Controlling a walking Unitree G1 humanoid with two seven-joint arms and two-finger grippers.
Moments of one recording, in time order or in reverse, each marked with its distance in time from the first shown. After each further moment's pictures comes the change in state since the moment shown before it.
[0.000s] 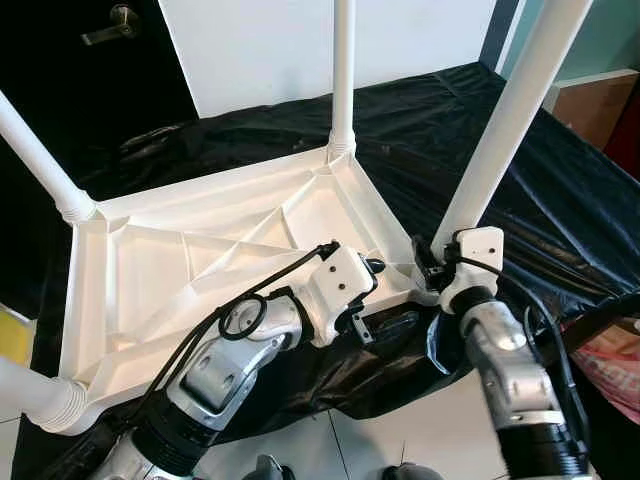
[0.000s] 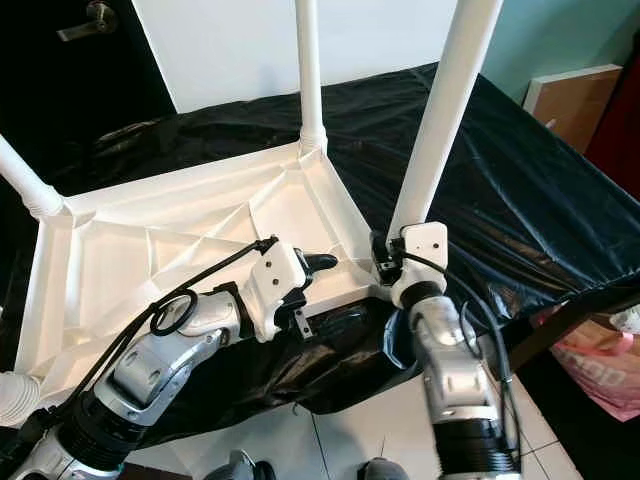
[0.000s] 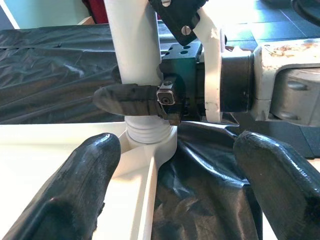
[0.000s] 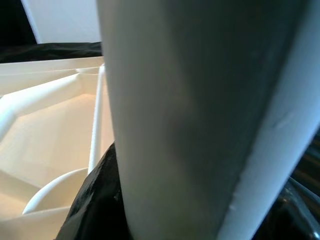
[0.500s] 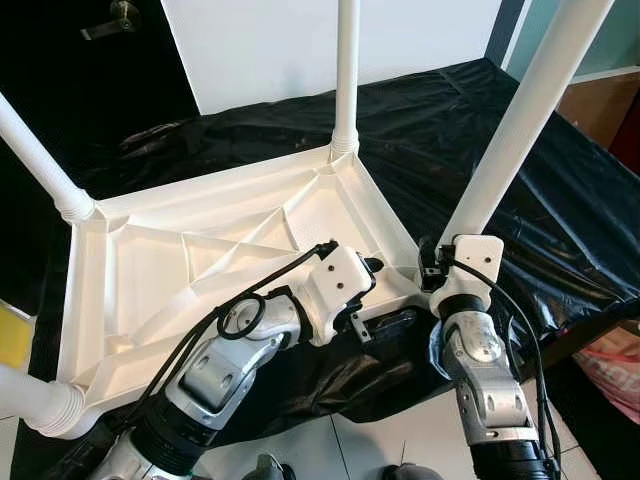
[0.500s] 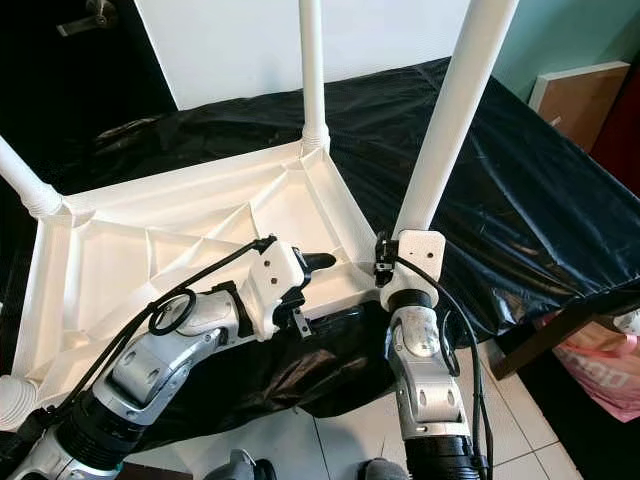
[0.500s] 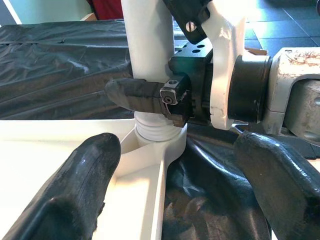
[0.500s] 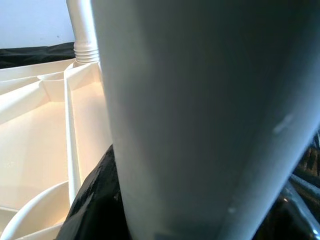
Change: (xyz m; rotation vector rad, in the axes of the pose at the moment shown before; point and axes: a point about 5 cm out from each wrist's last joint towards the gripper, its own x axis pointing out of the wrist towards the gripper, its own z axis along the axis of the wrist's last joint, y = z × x) left arm -0.001 0.001 0.000 0.002 0.002 0.005; right arm -0.009 0.012 0.003 0.034 0.008 -0.172
